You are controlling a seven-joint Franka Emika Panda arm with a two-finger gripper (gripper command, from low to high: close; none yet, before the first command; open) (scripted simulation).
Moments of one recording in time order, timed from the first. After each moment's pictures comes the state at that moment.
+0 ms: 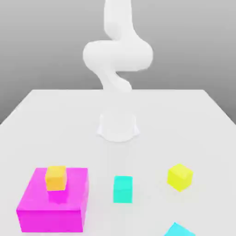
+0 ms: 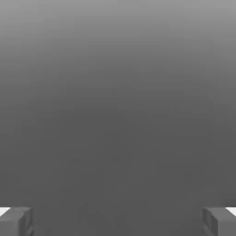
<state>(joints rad) 0.03 -0.72 0.03 -2.35 0.00 2.35 0.79</state>
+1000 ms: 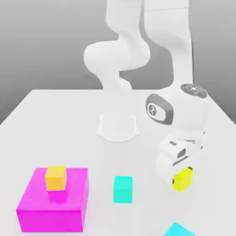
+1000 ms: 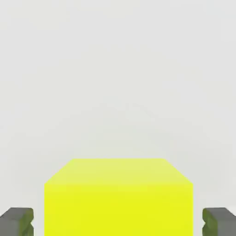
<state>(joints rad) 0.44 0.26 0.08 -2.79 -0.22 3.05 0.85</state>
